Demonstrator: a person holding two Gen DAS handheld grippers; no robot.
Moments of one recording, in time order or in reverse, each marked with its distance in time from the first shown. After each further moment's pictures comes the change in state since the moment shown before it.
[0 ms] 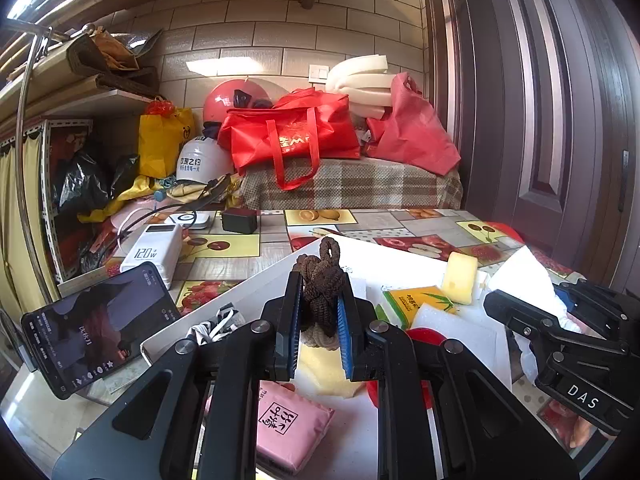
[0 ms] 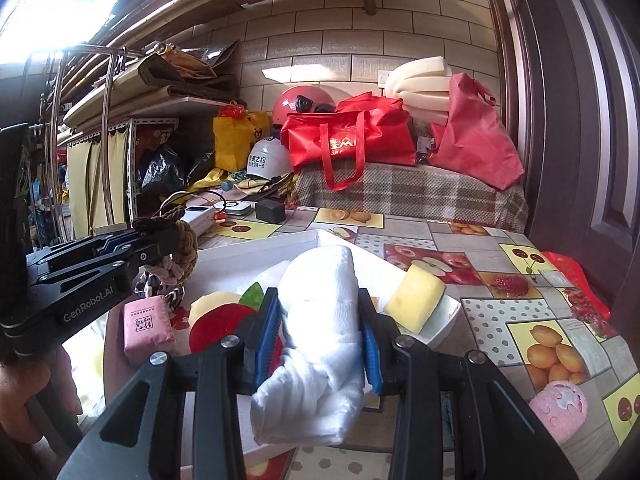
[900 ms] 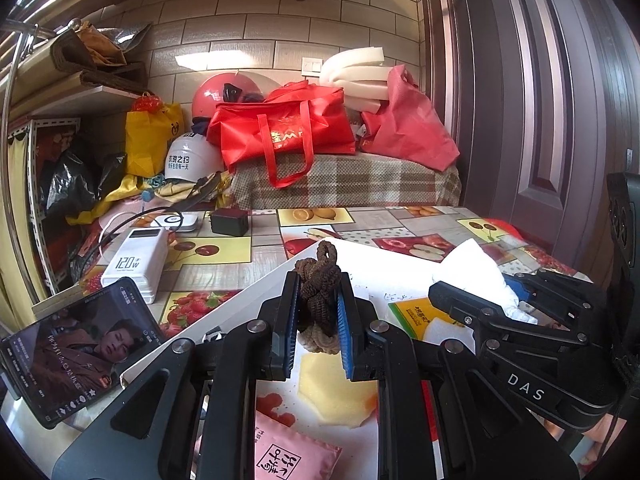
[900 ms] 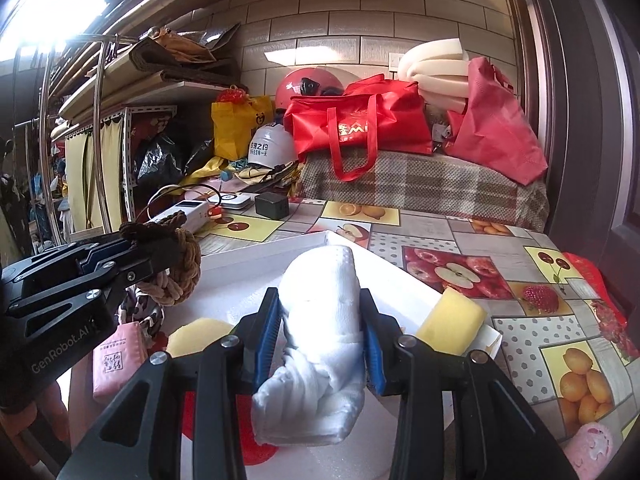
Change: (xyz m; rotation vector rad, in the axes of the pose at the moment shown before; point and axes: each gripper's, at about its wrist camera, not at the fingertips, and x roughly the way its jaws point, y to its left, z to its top) left arm 0.030 0.000 0.011 0.012 0.021 -0.022; right arm 0.055 0.003 0.019 -0.002 0.057 0.027
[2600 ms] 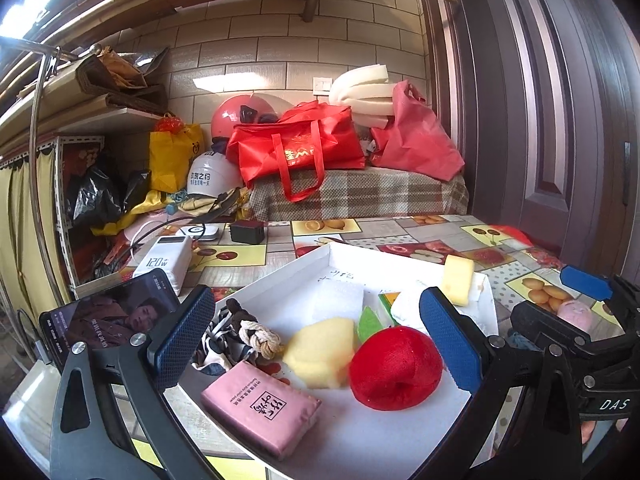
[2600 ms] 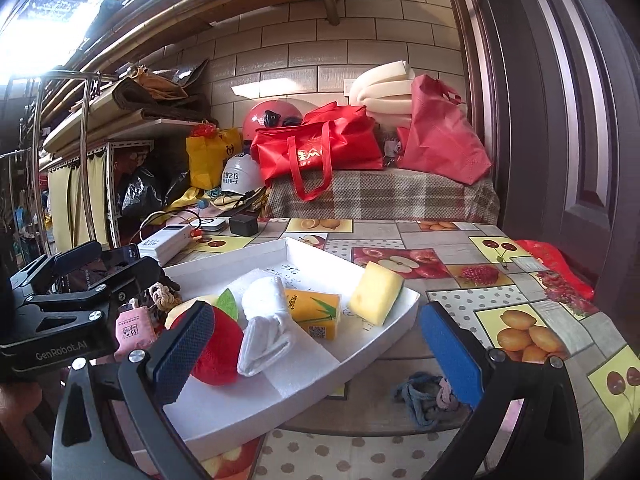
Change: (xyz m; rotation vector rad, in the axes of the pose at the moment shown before) left arm -0.052 -0.027 -0.017 0.028 -0.065 0.068; right arm -0.088 -0.027 -0.033 0.086 -0.097 -0.090
